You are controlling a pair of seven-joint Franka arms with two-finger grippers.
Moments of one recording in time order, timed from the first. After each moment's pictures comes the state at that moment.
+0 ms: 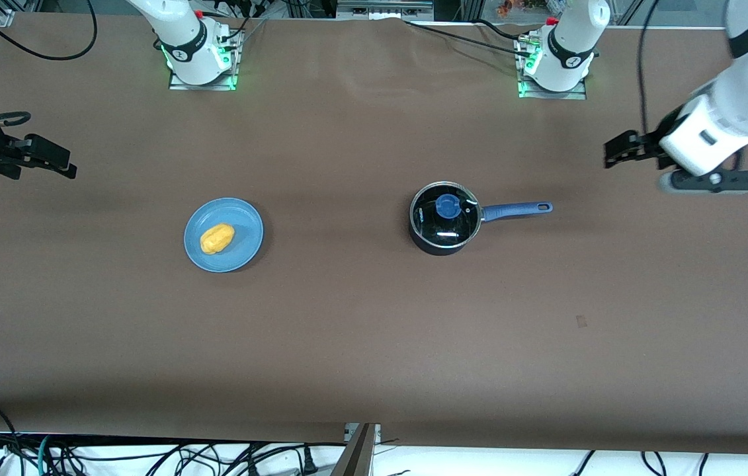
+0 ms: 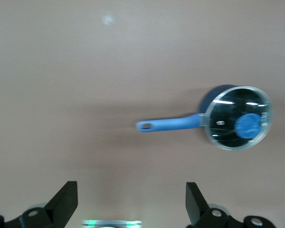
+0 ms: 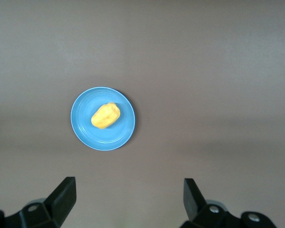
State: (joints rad) left arm 0.07 0.06 -0.23 -1.67 -0.10 1.55 -0.22; right arm 0.02 0.09 -0.02 -1.51 0.04 1.54 -0.01
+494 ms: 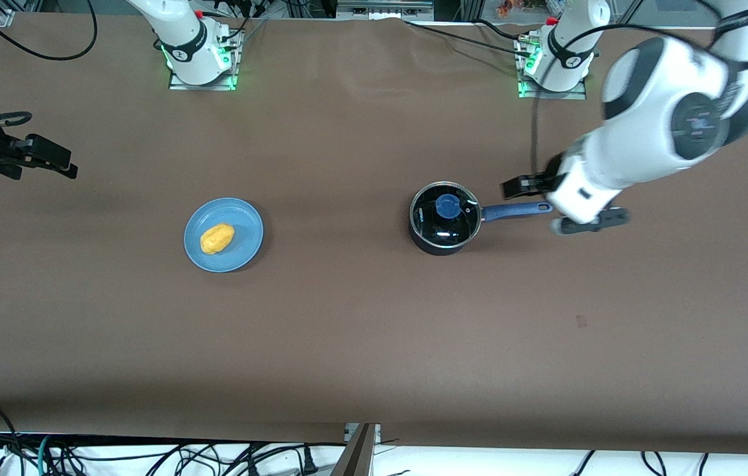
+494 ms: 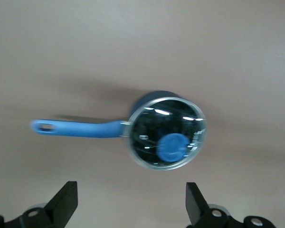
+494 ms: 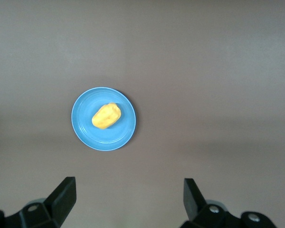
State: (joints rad) left arm 0.05 0.24 -0.45 -1.70 -0.19 1.80 -0.58; right arm 0.02 0.10 -0.02 -1.51 0.04 1.55 -0.01
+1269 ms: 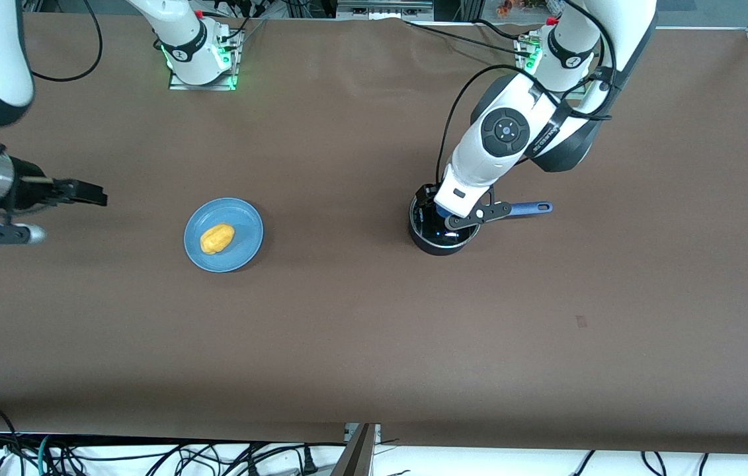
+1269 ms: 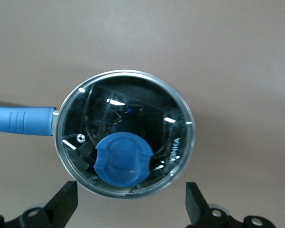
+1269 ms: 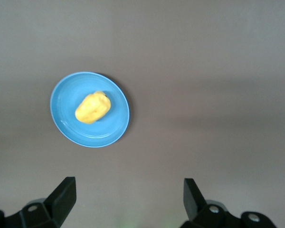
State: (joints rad) left arm -0.14 0.36 -0.47 -1.89 -0.02 2.13 -0.89; right arm 0.01 0.27 -0.02 -1.53 0.04 1.57 0.02
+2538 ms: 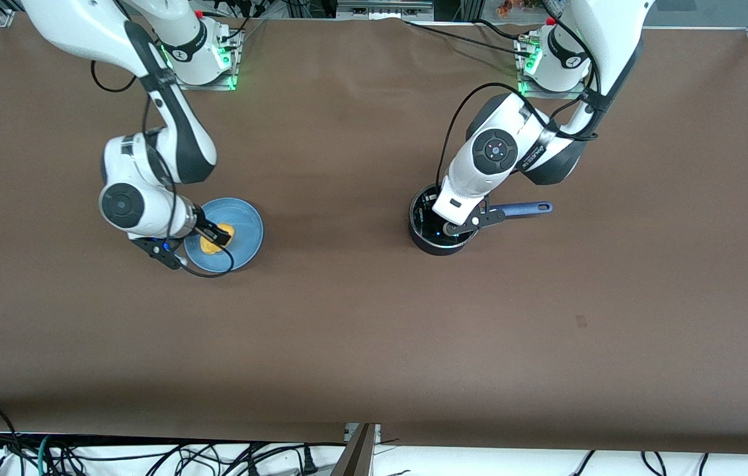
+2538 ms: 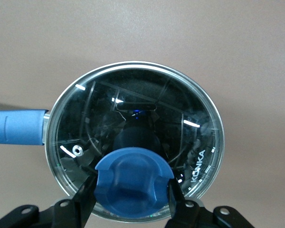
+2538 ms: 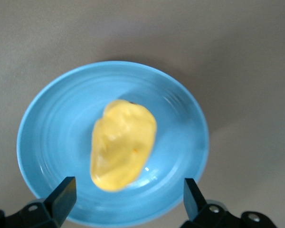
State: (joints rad) left arm -0.14 0.43 -0.47 -1.91 0.02 2.18 -0.89; right arm 0.24 0.45 0.00 -1.95 0.04 2.18 0.82
